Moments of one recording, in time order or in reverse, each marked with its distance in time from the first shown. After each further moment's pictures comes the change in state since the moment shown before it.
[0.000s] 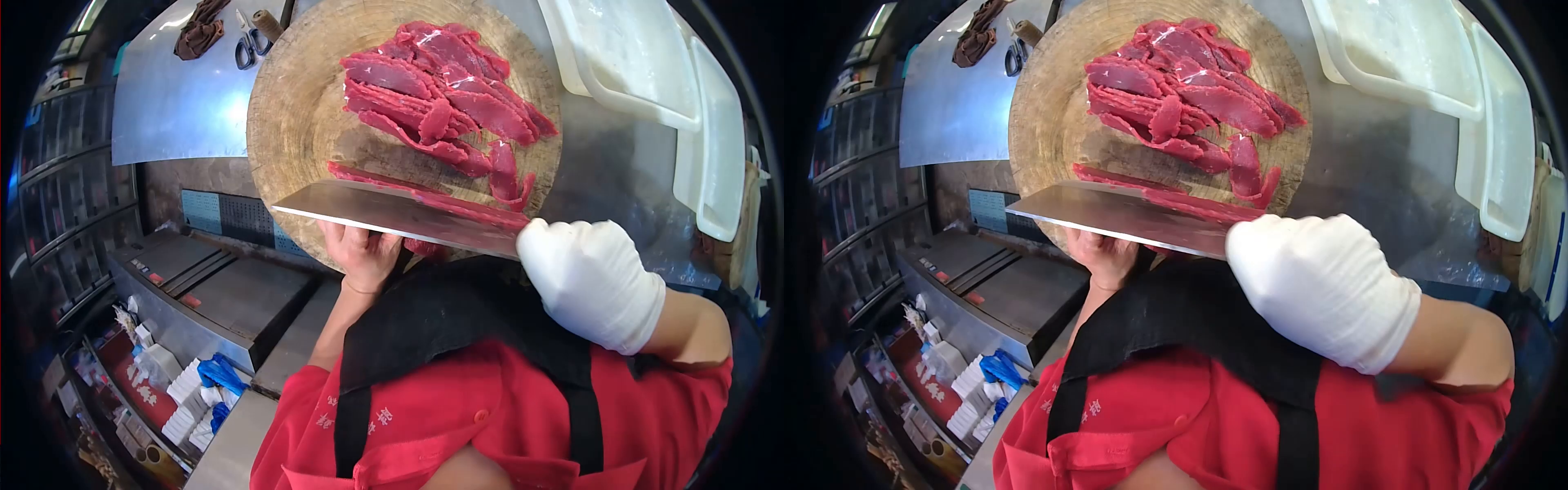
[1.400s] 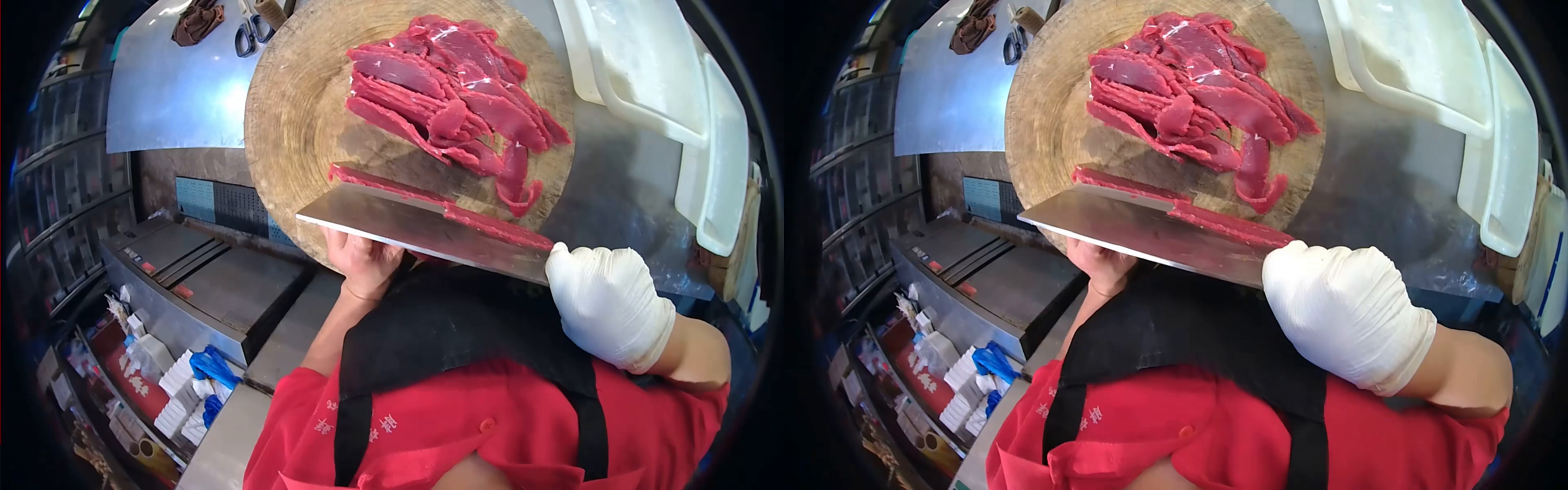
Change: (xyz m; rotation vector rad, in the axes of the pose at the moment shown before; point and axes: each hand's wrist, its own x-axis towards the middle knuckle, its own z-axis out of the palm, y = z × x) left_hand -0.015 -0.005 -0.006 0.079 -0.091 -0.004; right_hand -0.009 0.007 -0.003 -0.182 -0.082 -0.058
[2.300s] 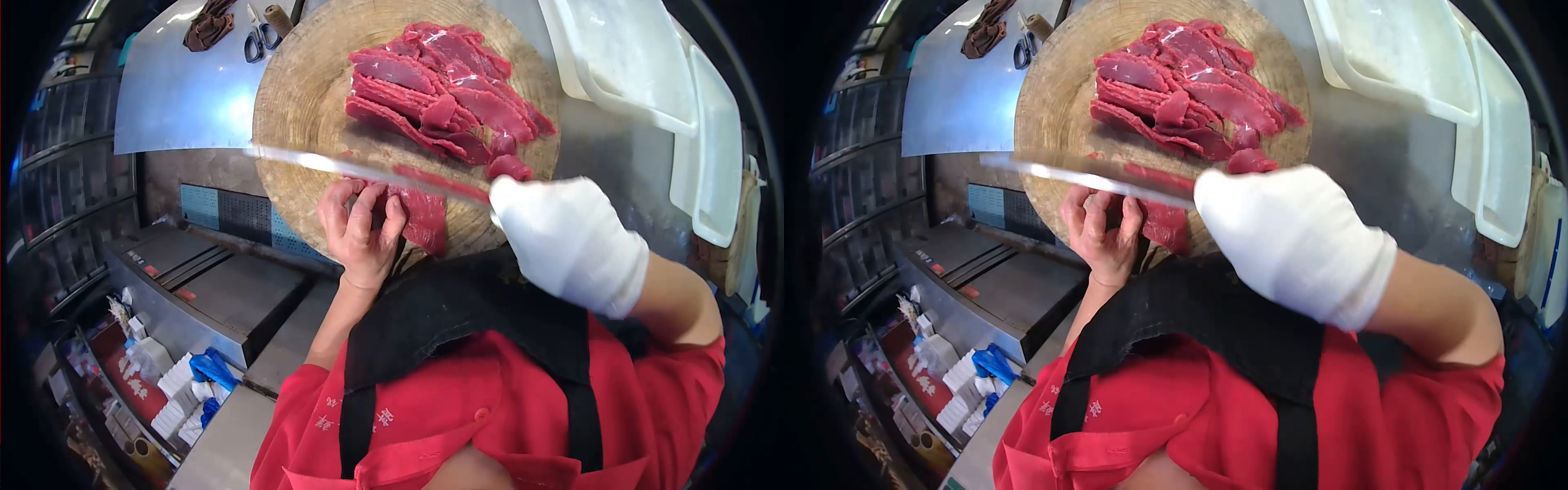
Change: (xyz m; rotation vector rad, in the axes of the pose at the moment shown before) left_hand 0.020 0.015 0.000 0.003 0.098 -0.004; right_hand 0.039 0.000 0.002 0.398 0.088 0.086
